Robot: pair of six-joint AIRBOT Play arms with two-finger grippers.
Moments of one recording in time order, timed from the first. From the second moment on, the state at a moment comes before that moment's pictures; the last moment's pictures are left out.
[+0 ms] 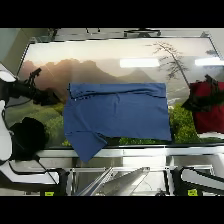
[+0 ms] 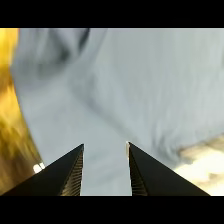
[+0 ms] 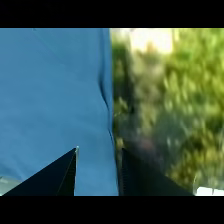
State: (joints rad) left arm 0.31 -1.52 1.36 1.05 -1.55 -1.22; right arm -0.49 -1.34 1.06 -1.06 1.38 1.21
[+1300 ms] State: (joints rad) left arm 0.36 -1.14 0.43 1.04 -1.28 -1.23; right arm -0.40 -1.43 0.61 -0.82 1.24 1.03
